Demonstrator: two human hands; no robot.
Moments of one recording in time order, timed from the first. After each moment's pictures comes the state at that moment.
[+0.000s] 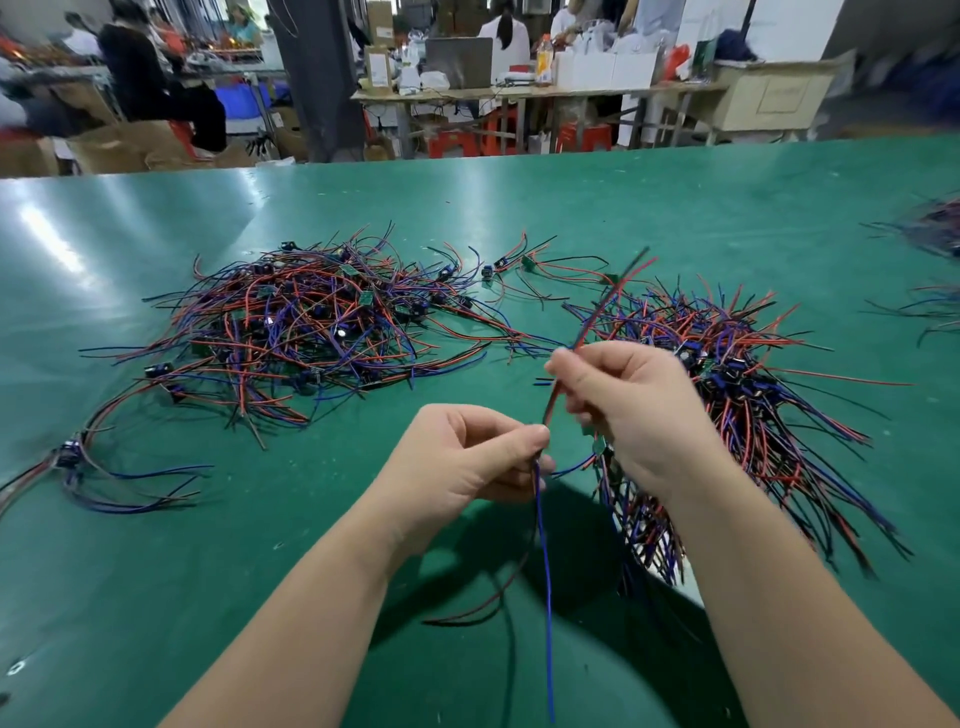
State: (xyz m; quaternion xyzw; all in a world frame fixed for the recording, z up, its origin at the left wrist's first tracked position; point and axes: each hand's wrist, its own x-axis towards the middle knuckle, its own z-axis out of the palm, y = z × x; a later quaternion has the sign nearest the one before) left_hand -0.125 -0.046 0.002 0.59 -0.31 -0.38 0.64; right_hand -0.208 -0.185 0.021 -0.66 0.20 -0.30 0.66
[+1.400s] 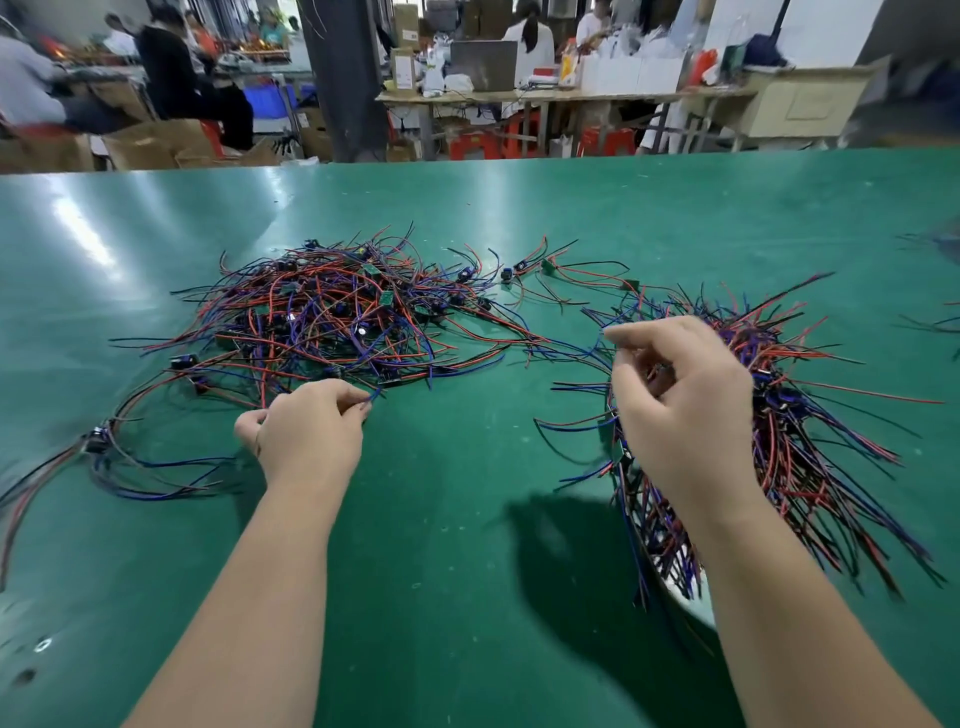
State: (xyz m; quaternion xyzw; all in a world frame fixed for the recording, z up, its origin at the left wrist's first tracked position) left_hand -0.026 -0.005 -0.034 0.95 -0.13 0.13 0.25; right_hand -0.215 -0.188 0.018 -0.81 0.20 -0.48 0.25
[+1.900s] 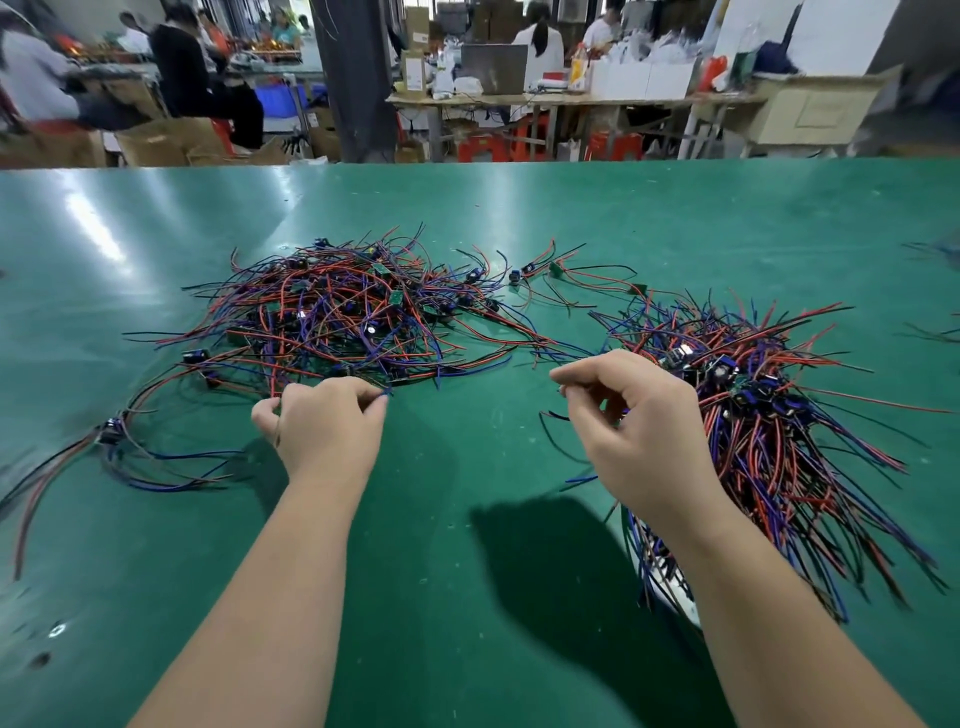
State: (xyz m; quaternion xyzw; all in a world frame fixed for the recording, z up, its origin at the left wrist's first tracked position) left_hand -0.030 -0.011 -0.036 0.96 -0.13 0.15 0.22; right_hand -0.209 -0.170 0.009 -0.85 0.10 -0.42 0.32
